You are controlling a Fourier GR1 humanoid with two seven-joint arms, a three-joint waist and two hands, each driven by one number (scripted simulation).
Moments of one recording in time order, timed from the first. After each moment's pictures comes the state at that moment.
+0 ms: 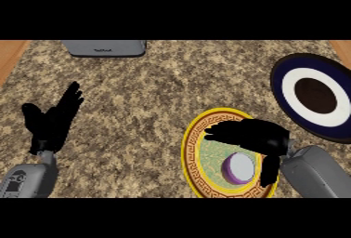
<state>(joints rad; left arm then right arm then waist) -0.18 0.30 0.01 -1.38 0.14 0.06 0.16 -0.37 -0.46 0.45 -1.47 0.71 0.64 -0.41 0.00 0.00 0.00</state>
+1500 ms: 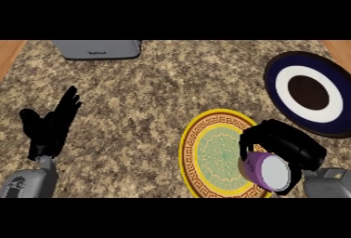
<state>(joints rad) -0.14 0.26 0.06 -1.41 0.08 0.04 0.16 -0.17 -0.36 0.18 -1.71 0.65 0.62 -0.29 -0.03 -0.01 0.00</state>
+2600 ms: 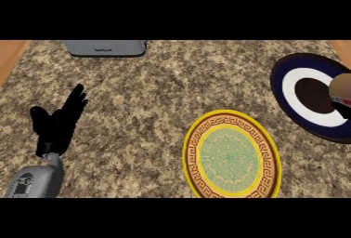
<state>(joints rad) -0.17 0.23 0.05 -1.40 0.05 0.03 0.16 -0.36 -0.39 -0.49 -1.67 0.37 0.39 0.03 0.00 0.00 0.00</state>
